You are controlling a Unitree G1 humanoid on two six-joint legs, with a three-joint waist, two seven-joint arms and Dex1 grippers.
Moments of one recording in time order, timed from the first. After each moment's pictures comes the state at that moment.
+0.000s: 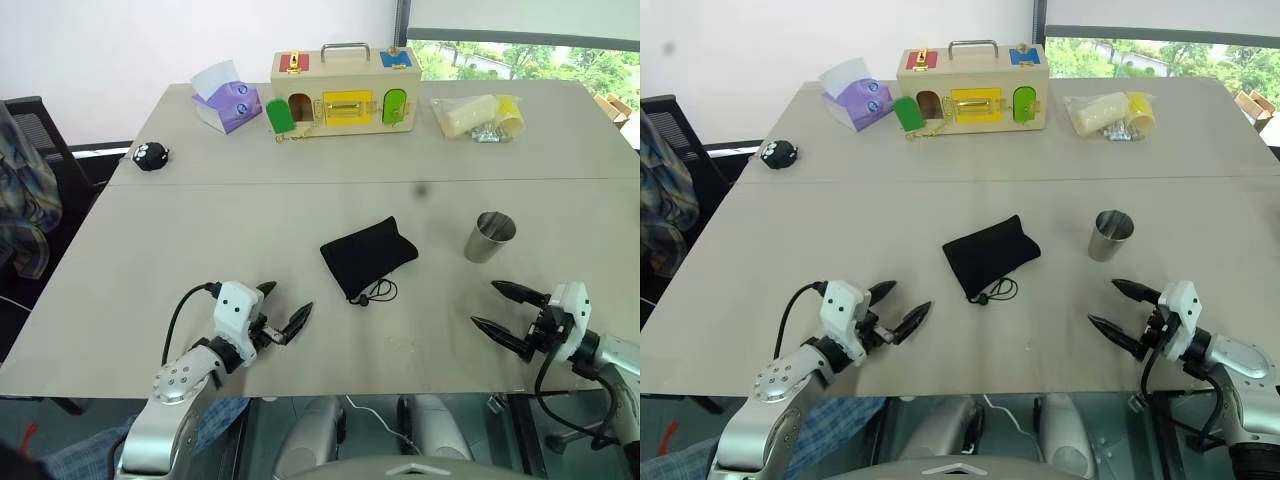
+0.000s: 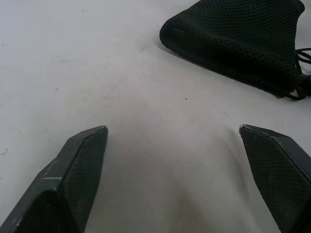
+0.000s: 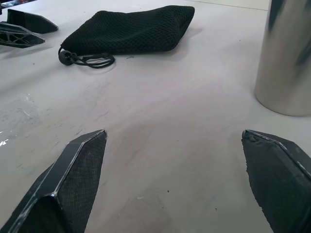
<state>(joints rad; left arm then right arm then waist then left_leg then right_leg) 0.25 0.42 0.07 -0.42 -0.30 0.32 -0.54 0.12 -0.58 -0.21 0.06 0.47 -0.03 1.13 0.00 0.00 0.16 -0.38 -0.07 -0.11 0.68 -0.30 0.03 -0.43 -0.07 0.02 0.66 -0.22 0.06</state>
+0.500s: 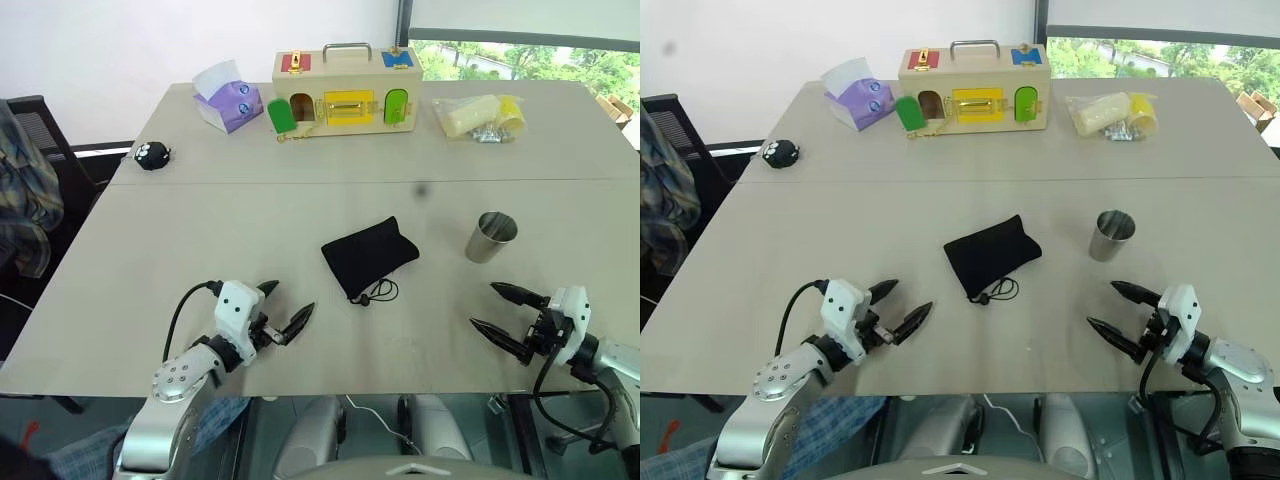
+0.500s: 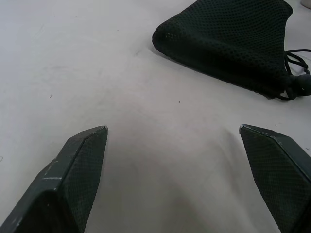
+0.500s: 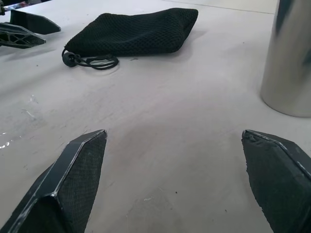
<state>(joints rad) 0.25 0.43 0.07 -0.41 -0.31 0.31 -0.58 0.14 -0.56 -0.21 0.06 0.48 -0.06 1.13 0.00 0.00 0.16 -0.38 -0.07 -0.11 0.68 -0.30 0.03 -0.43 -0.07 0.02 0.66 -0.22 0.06</state>
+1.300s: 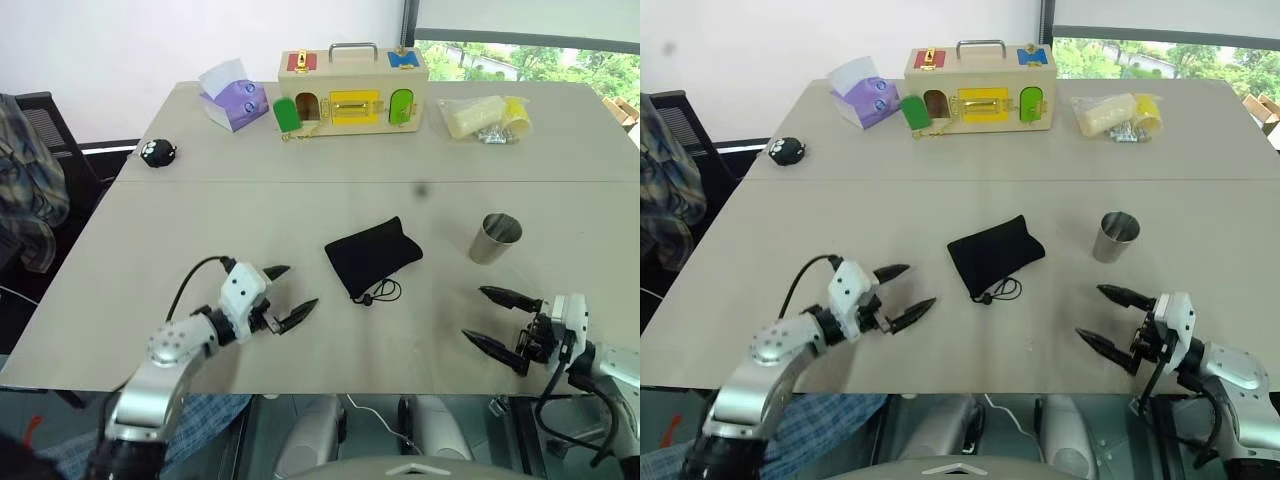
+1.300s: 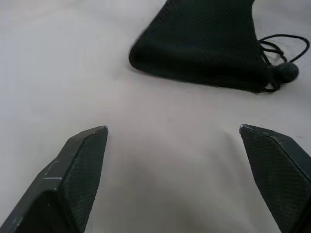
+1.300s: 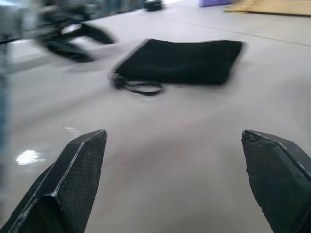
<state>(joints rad) 0.00 0.62 0.02 -0.20 -0.27 0.16 -0.82 0.21 -0.55 -0.17 -0.10 0.54 -0.06 1.20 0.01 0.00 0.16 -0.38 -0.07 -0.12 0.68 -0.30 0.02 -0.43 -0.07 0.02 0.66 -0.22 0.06</state>
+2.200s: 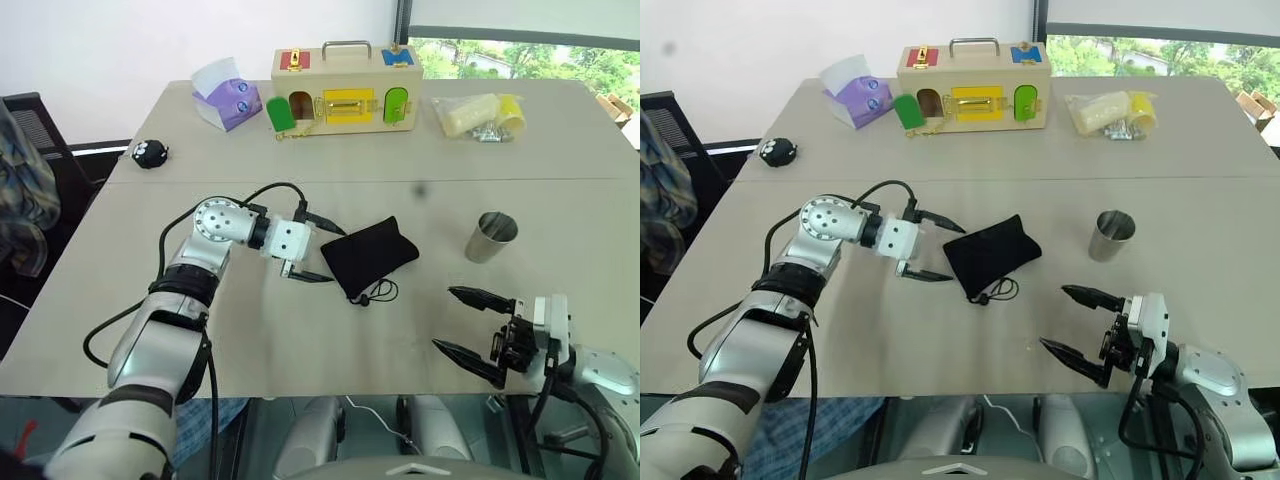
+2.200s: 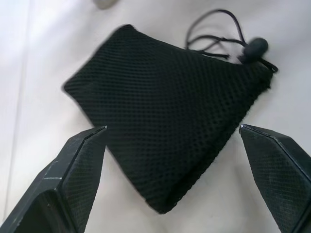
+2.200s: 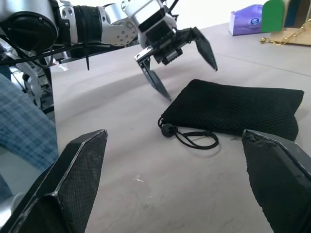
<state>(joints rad) -0.87 0.55 -0.29 0.88 -0.03 -0.77 -1.48 0.27 -0.54 -0.09 -0.41 0.58 0.06 1.05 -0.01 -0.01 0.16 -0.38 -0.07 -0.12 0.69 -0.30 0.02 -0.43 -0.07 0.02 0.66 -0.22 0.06</state>
